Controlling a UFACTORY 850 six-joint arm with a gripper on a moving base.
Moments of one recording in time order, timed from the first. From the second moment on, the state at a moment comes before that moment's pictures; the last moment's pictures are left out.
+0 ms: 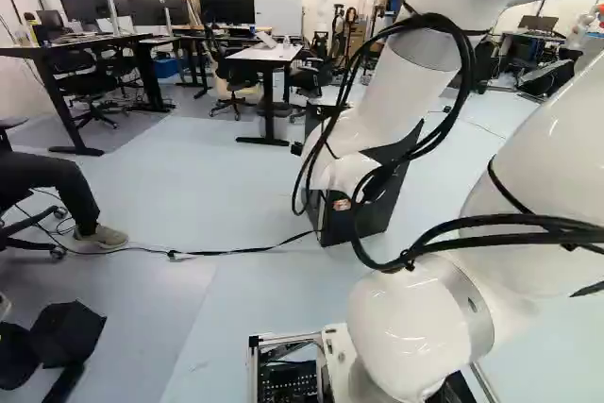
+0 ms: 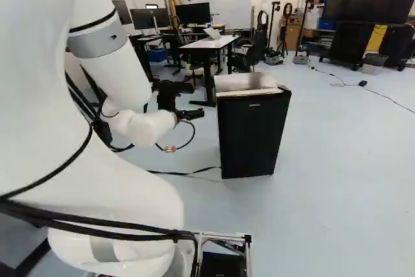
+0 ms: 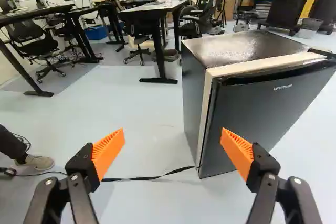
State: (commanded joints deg) arm 10.4 5.9 -14.0 13.0 50.0 0.0
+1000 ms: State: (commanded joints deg) arm 20.4 1.1 -18.8 27.9 50.1 0.0
